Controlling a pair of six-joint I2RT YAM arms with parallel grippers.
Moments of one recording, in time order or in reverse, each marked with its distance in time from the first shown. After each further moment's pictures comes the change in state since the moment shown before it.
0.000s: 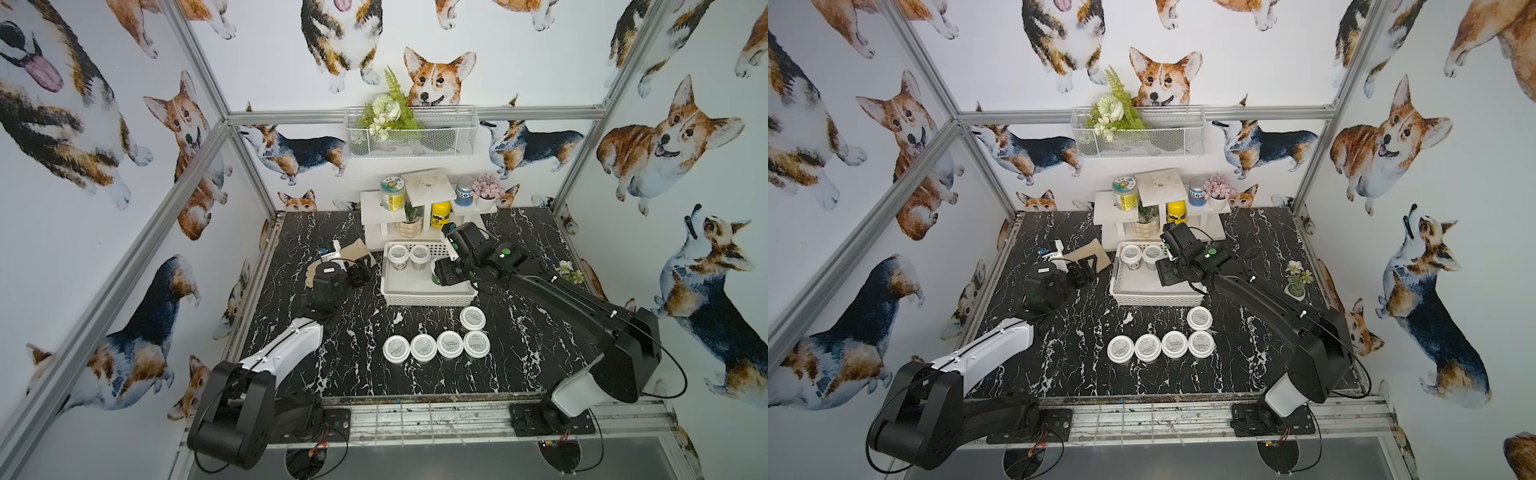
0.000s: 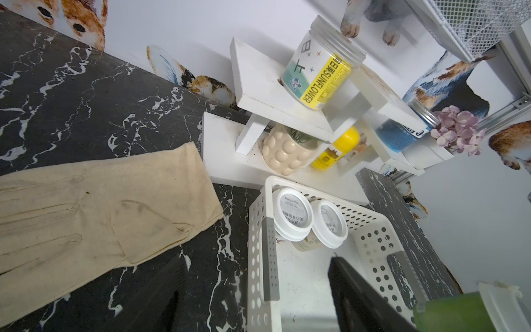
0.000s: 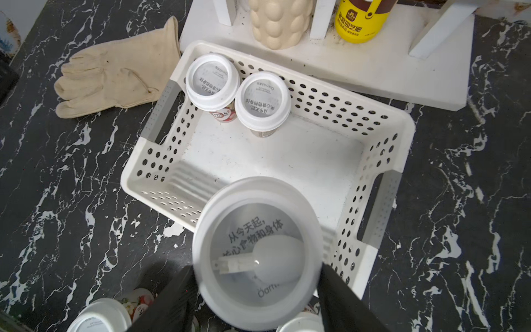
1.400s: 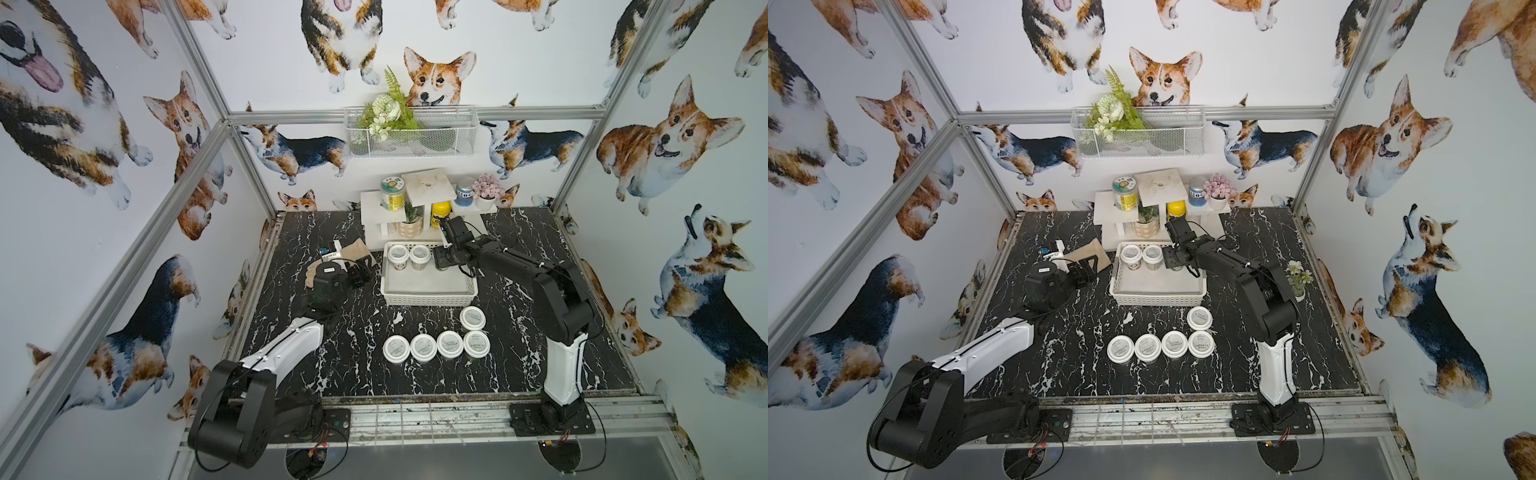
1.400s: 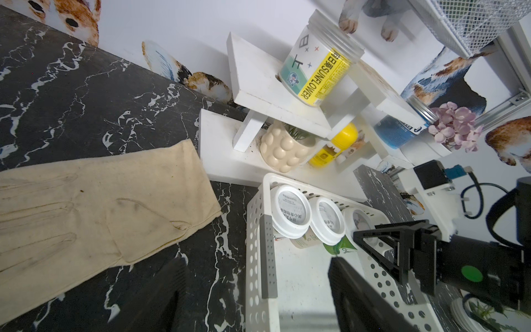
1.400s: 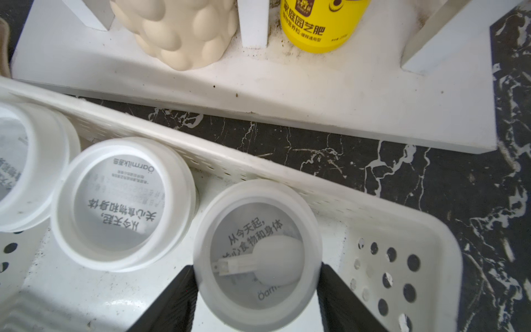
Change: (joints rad) left arm 0.000 0.005 0.001 0.000 0.015 0.000; right arm -0.167 0.428 0.101 0.311 0.027 -0.091
